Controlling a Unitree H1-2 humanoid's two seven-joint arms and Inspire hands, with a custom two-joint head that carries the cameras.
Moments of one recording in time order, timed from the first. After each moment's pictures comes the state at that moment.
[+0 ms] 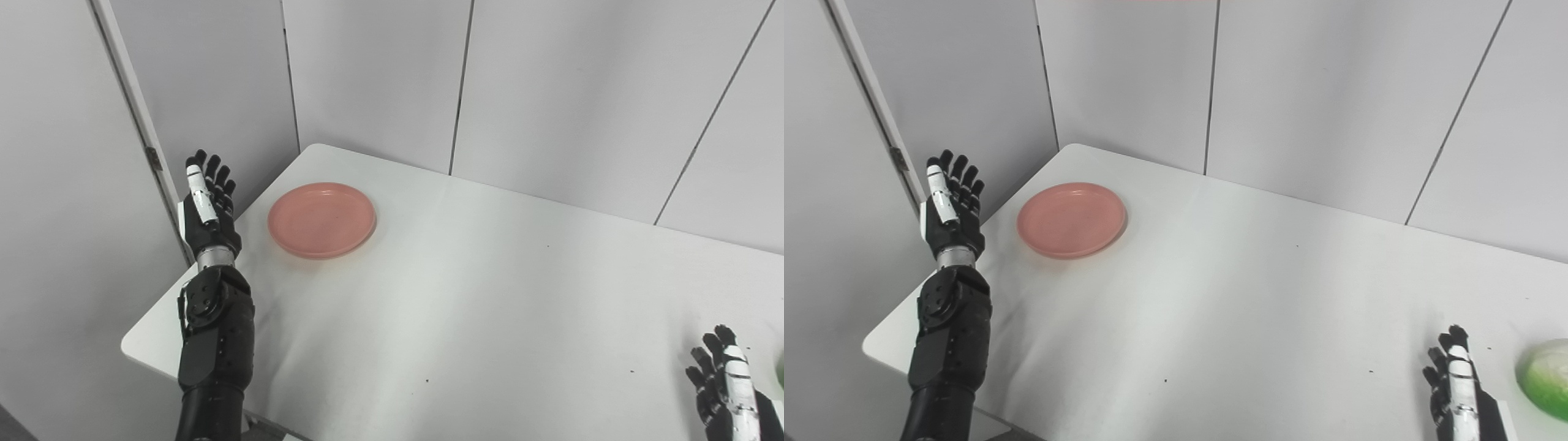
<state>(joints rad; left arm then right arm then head) -0.35 0.23 0.57 0.24 -0.46 -0.06 0.21 -0.08 -0.08 -0.03 -0.28 0.16 0.37 0.06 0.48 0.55</state>
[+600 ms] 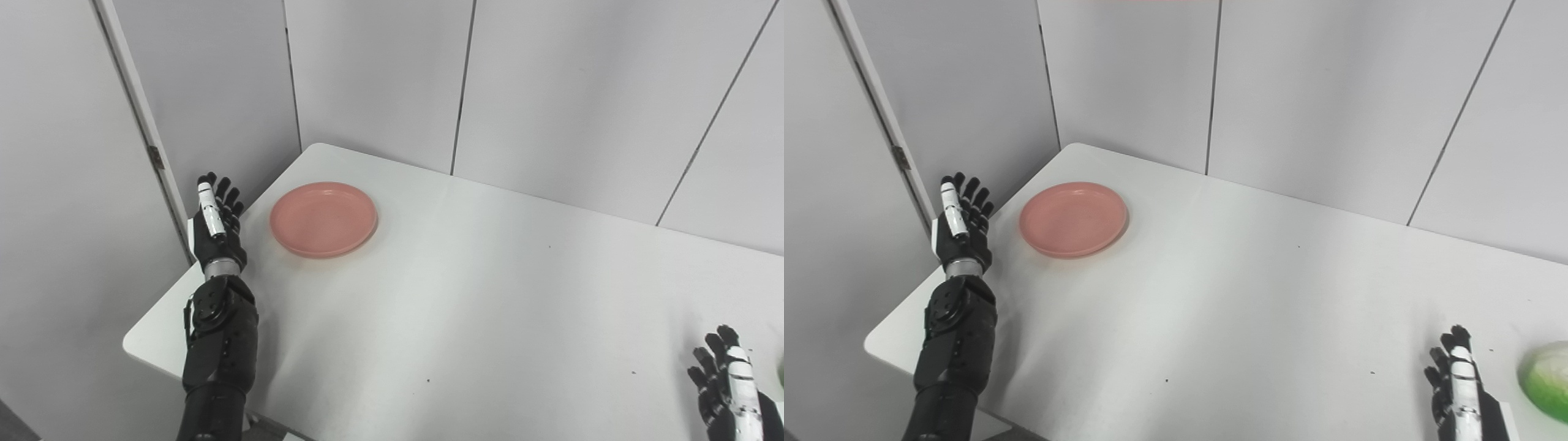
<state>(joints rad) -0.36 0.24 0.56 0.37 -0.46 -0.05 0.22 -0.08 -0.08 -0.03 -0.29 0.16 0.37 0.06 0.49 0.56</state>
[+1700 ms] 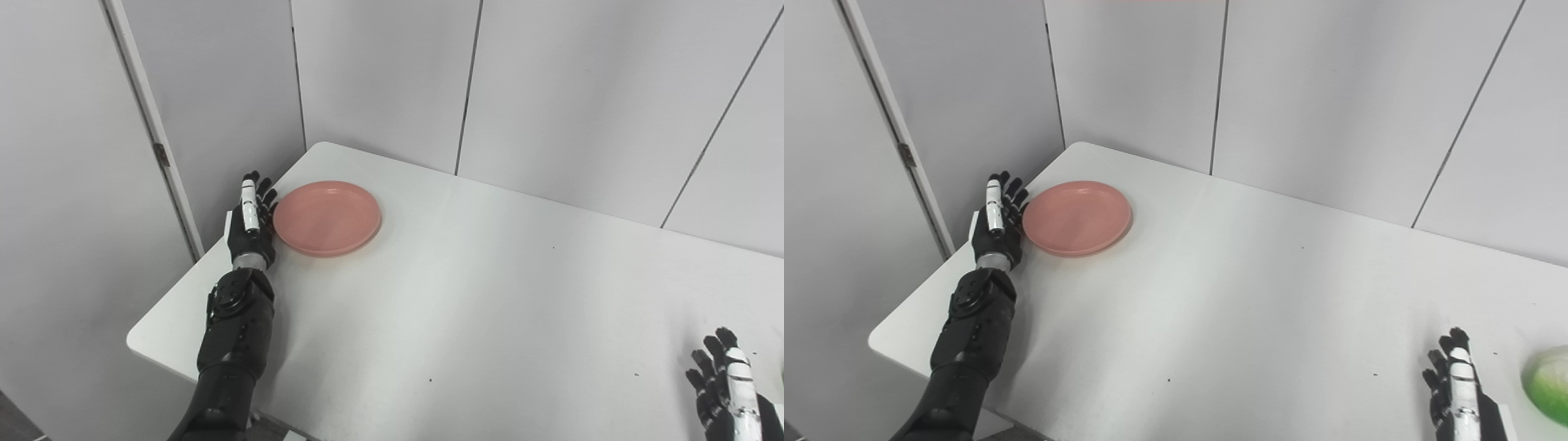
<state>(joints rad) -0.43 0.28 0.47 0.54 -0.46 -0.04 0.08 -0.08 -0.07 -0.03 -0.31 0.16 0.40 0.06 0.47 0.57</state>
